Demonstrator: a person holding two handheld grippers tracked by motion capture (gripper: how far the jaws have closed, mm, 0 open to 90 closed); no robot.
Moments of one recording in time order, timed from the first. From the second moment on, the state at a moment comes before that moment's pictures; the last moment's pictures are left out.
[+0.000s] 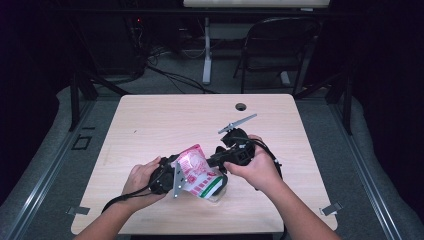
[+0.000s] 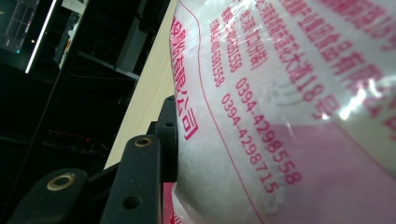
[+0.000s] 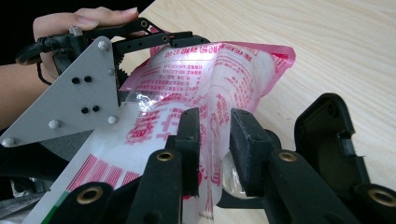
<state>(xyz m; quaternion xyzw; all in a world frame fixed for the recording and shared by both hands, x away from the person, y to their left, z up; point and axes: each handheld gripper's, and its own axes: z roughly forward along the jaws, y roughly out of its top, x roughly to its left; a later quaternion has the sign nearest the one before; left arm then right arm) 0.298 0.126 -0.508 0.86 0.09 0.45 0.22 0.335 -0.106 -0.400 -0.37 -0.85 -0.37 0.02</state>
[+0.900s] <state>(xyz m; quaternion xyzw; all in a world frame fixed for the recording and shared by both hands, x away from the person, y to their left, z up) 0.299 0.125 -0.508 0.86 0.09 0.46 0.21 0.332 -0.108 -0.412 -0.37 -0.85 -0.37 0.02</state>
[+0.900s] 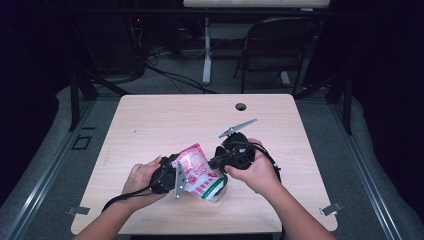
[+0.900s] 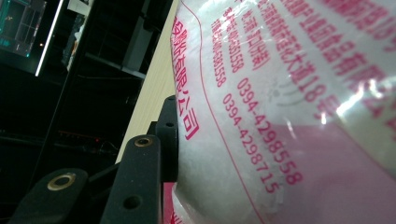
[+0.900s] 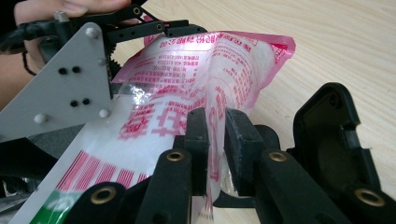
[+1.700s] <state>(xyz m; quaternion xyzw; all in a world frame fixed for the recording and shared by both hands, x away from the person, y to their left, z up) 0.306 0.130 -0.501 0.86 0.10 0.47 0.18 0.301 -0.143 -0.411 -0.35 -0.85 -0.40 -0.02</state>
